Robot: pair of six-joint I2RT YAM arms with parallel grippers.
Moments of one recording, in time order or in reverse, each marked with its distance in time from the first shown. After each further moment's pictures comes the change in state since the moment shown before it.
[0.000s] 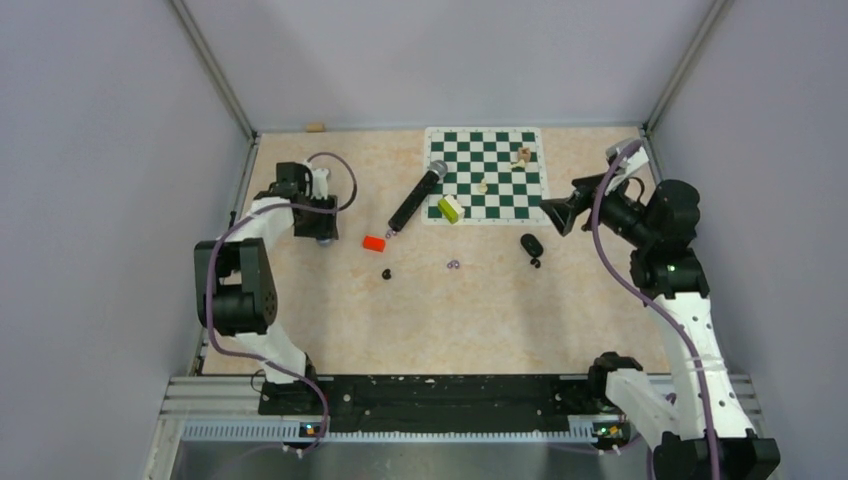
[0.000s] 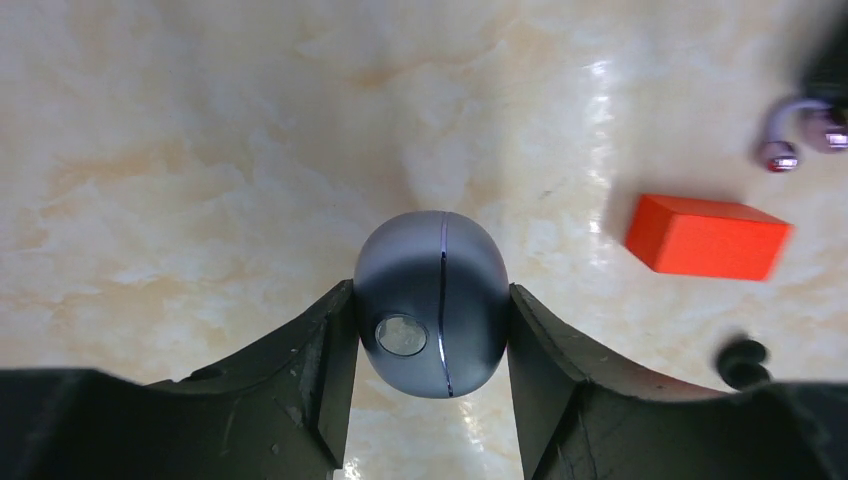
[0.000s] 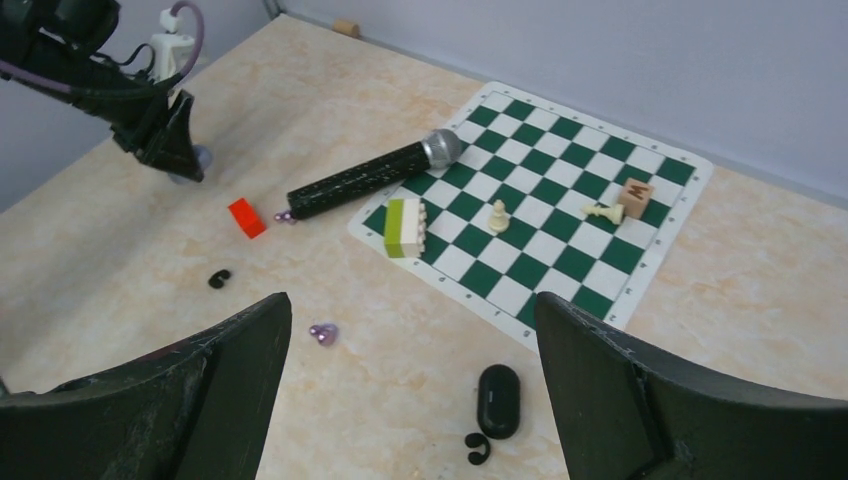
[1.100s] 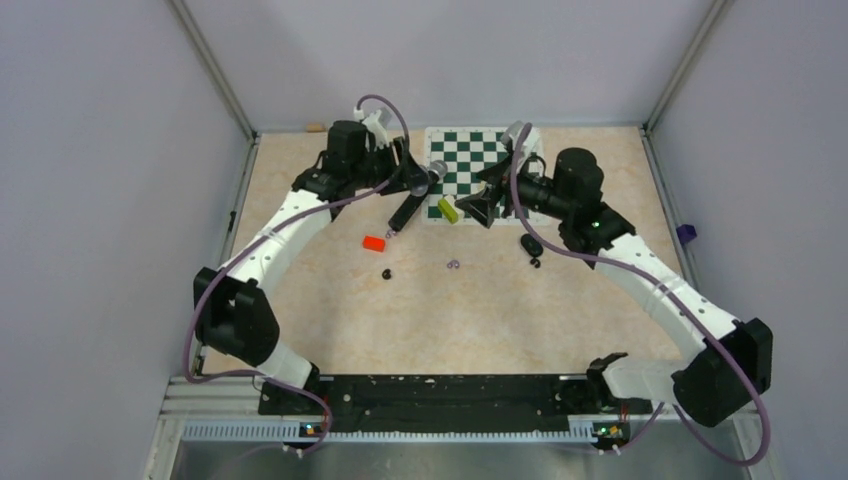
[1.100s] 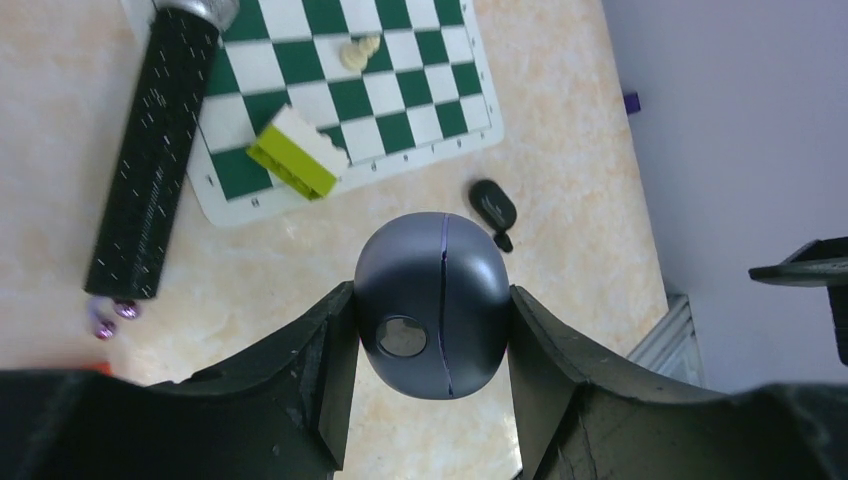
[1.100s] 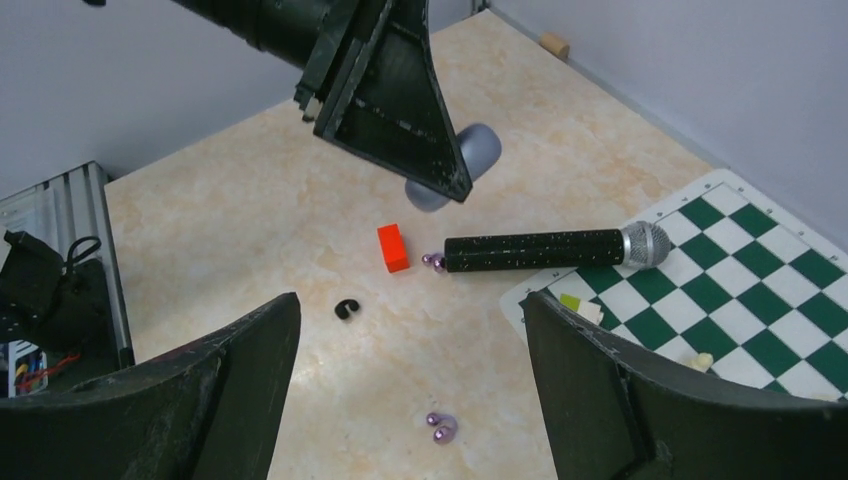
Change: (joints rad) left arm -0.414 -0.198 0.286 0.119 0.244 -0.630; right arm 0.474 0.349 0.180 0.179 0.045 -0.004
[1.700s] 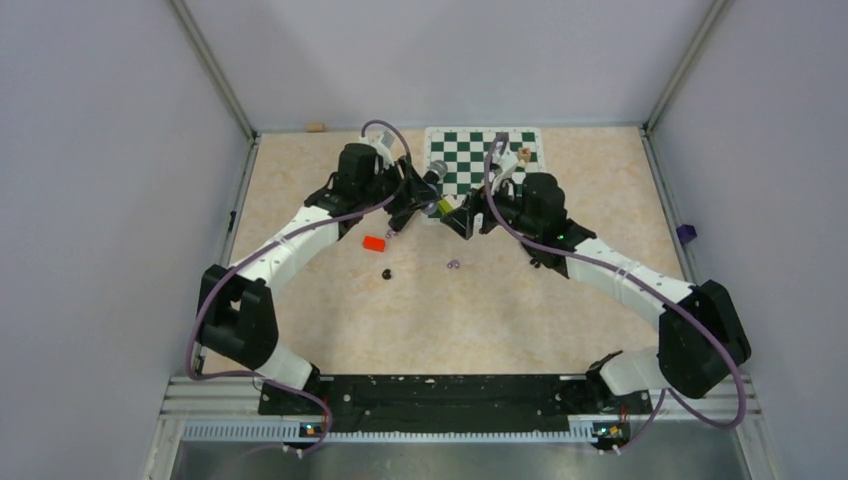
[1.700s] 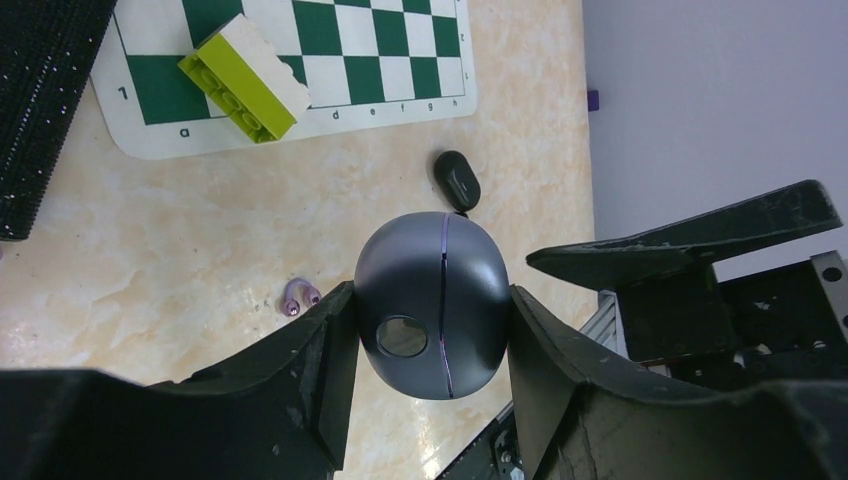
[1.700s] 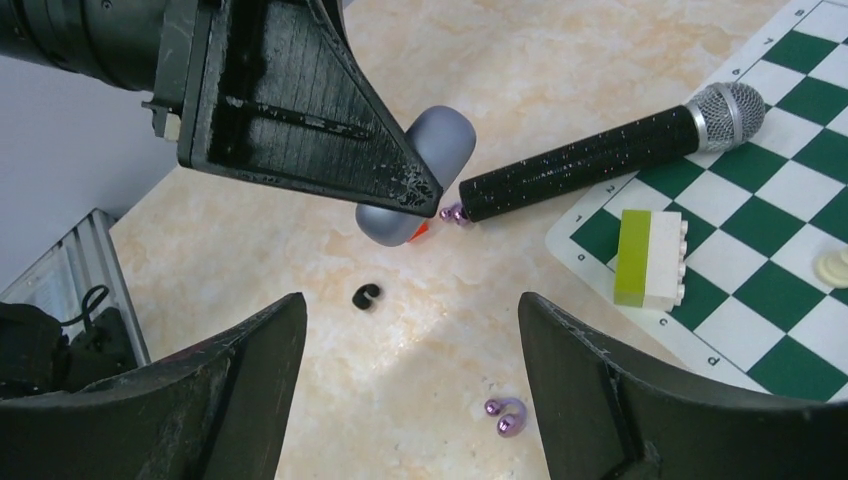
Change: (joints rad) left arm -0.053 -0.015 -0.233 0.201 0.021 -0.251; right arm 0.079 0.167 -0.169 0.259 0.170 0.270
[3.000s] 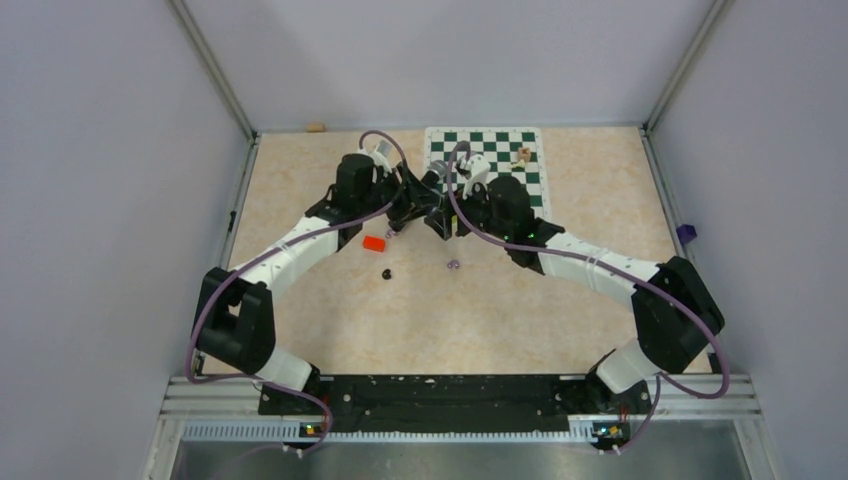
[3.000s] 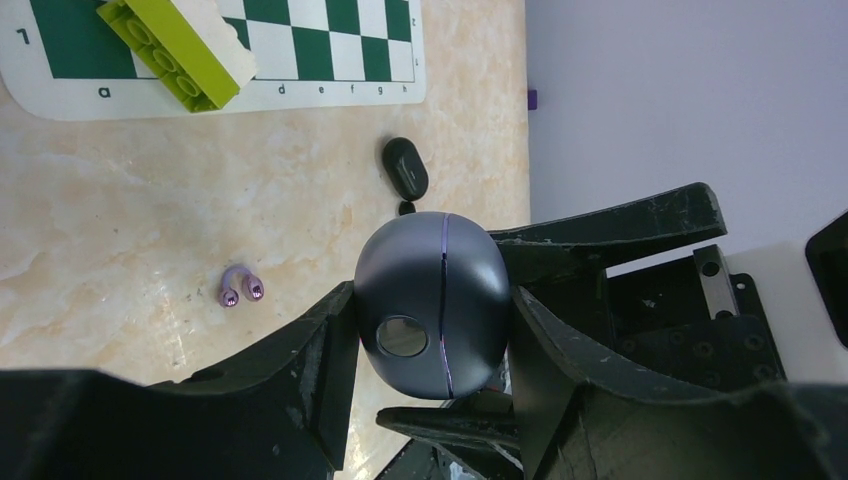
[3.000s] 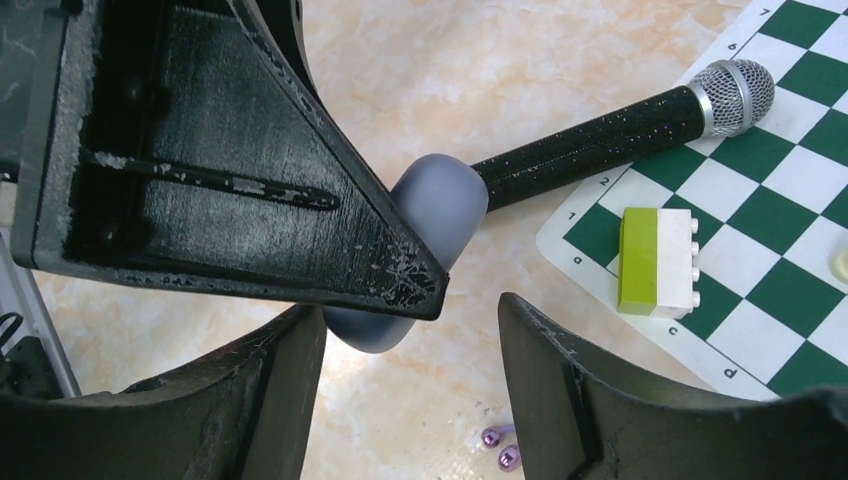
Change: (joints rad) left arm 0.000 -0.028 -0.120 0.164 0.064 -0.172; right arm 0.132 0.147 0.066 0.004 0.210 -0.035
